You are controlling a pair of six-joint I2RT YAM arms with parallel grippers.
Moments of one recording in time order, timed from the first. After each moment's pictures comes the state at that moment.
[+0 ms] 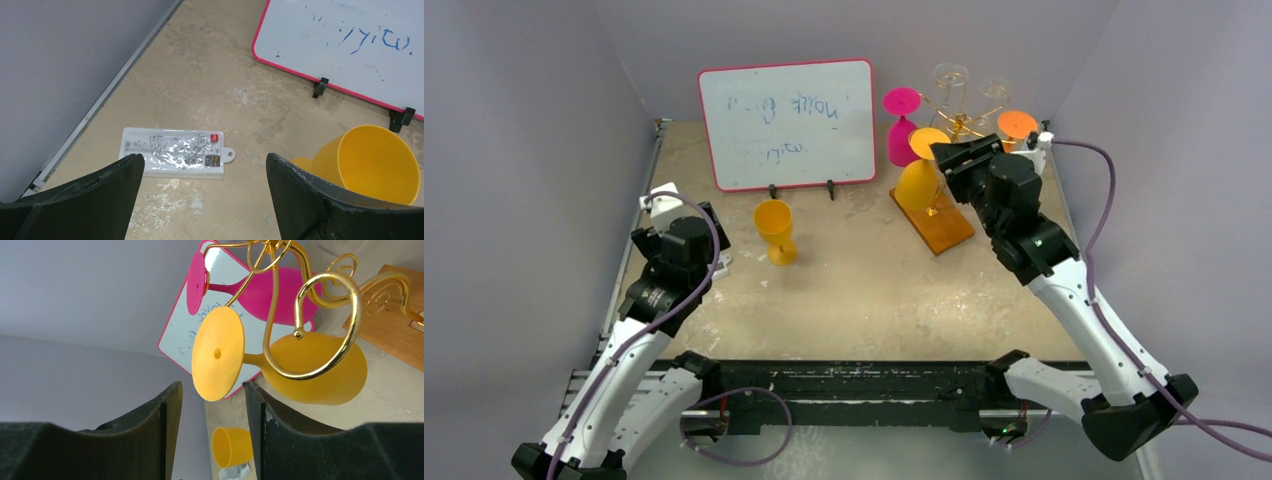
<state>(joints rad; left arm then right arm) -0.36 0.73 0.81 -0.59 -0.76 -0.43 0.45 1.04 1.17 -0.33 0.32 1.18</state>
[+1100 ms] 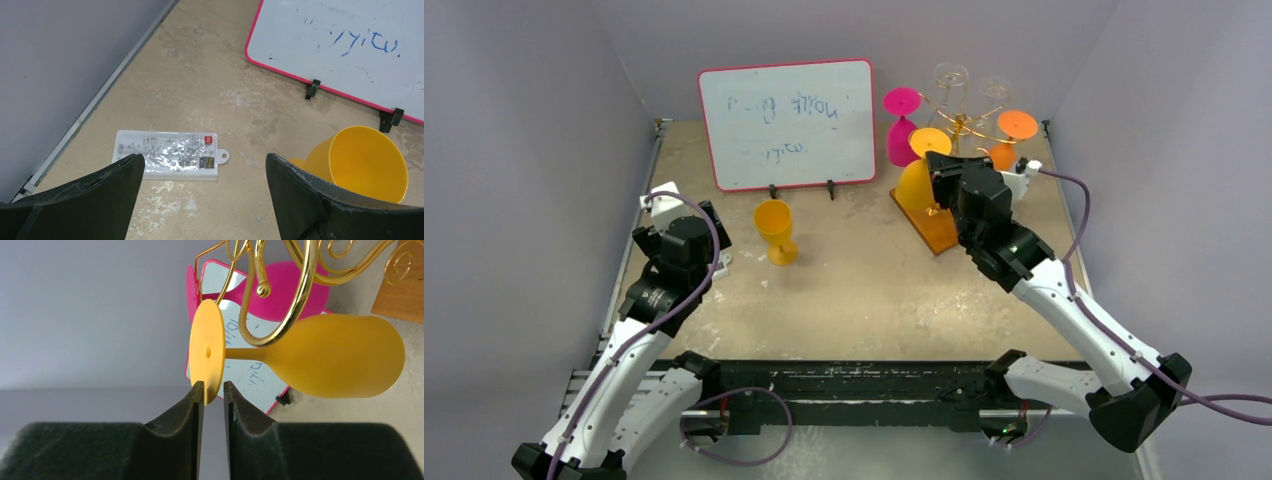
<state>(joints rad) -0.36 0.72 0.80 -0.56 -0.74 -0.43 0.60 1.08 1.09 -0.23 0.61 1.45</state>
